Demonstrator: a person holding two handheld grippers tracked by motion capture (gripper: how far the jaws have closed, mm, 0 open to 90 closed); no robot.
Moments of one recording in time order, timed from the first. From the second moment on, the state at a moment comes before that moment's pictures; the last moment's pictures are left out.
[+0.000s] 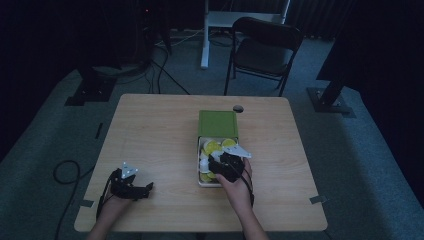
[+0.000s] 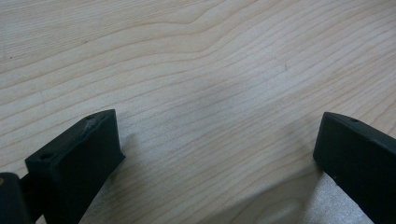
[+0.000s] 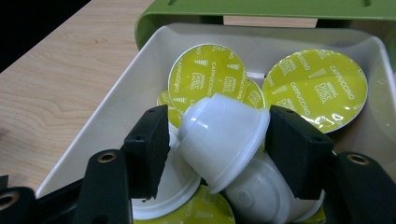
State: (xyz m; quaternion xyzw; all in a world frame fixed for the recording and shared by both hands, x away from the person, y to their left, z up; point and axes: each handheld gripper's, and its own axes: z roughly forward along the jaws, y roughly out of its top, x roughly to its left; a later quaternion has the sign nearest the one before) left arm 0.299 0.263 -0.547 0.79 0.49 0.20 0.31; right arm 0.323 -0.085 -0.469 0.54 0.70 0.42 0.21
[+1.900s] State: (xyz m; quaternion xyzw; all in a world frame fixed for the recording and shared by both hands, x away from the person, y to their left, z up) left arm 0.299 0.263 -0.547 0.79 0.49 0.20 0.31; right arm 0.317 -0.117 -0.426 0.48 0.71 0.47 0.23
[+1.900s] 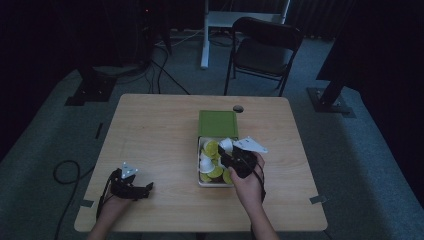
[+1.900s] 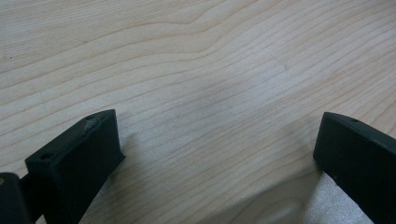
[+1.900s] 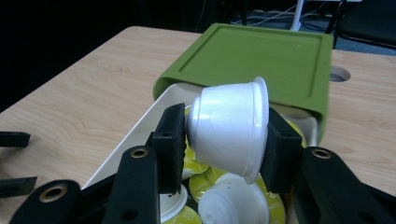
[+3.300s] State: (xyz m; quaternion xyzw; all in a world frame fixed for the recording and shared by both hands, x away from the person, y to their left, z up) left arm 0.299 0.263 -0.547 0.79 0.49 0.20 0.31; right arm 0.316 -0.228 -0.452 0.55 0.66 0.42 0.29
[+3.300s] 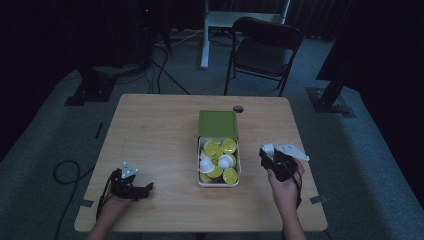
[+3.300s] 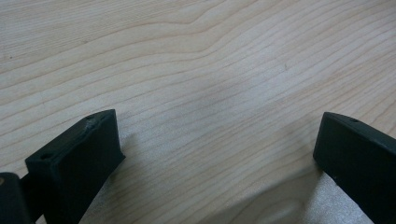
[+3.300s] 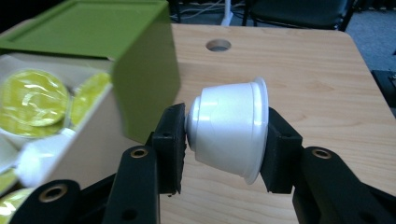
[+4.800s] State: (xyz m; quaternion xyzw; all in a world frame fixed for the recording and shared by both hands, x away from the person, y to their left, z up) left arm 0.299 0.263 -0.547 0.79 0.49 0.20 0.31; right arm 0.327 -0.270 -0.529 0.58 0.68 0.33 0.30
